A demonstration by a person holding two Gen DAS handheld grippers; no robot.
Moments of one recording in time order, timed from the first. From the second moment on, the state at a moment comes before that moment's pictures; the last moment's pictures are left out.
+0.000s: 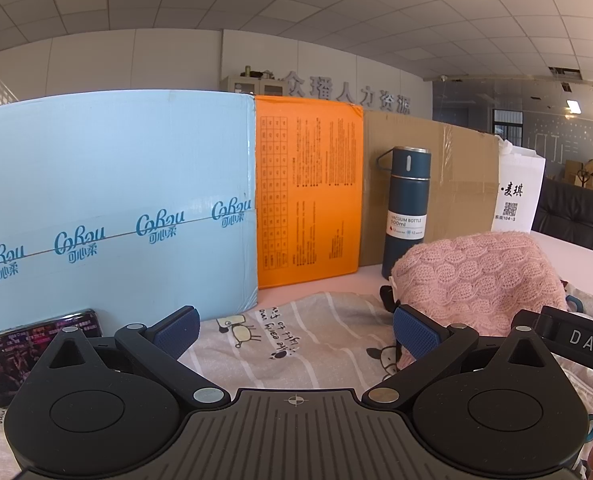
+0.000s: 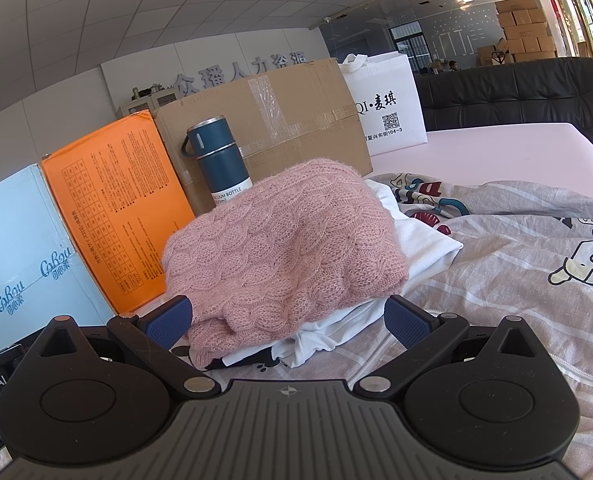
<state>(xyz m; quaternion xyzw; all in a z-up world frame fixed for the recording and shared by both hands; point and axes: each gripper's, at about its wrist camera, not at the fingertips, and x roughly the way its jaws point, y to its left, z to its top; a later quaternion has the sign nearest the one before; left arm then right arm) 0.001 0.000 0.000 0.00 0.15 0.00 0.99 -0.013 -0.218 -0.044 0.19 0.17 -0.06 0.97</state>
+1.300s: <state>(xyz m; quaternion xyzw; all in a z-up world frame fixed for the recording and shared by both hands) -0.033 -0.016 -0.004 0.00 0.00 0.05 1.00 -0.021 -0.231 -0.056 0.28 0.15 0.04 0.95</state>
